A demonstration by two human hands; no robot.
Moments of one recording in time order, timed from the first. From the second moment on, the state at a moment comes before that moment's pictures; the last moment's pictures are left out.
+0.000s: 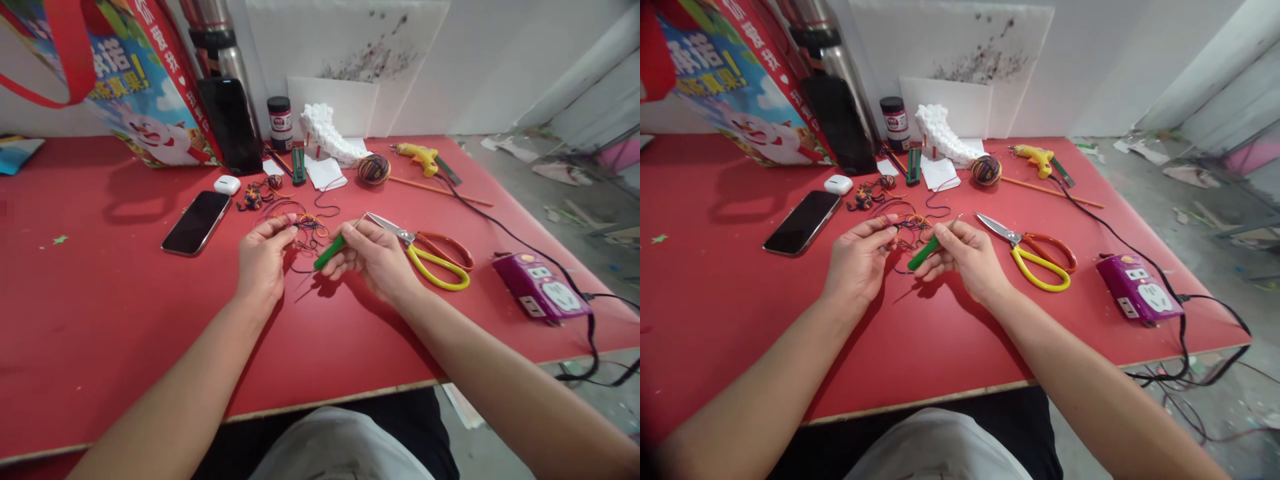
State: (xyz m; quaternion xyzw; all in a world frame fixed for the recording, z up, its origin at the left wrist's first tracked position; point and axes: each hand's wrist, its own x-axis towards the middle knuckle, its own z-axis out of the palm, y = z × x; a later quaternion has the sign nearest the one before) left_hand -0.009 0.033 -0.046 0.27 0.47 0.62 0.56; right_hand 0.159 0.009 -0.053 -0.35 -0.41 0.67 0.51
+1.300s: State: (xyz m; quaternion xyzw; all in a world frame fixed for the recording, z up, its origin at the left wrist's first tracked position) left_hand -0.014 0.038 -0.048 0.28 0.47 0.63 0.56; right_hand 0.195 0.020 -0.053 -0.48 -0.68 0.42 0.36
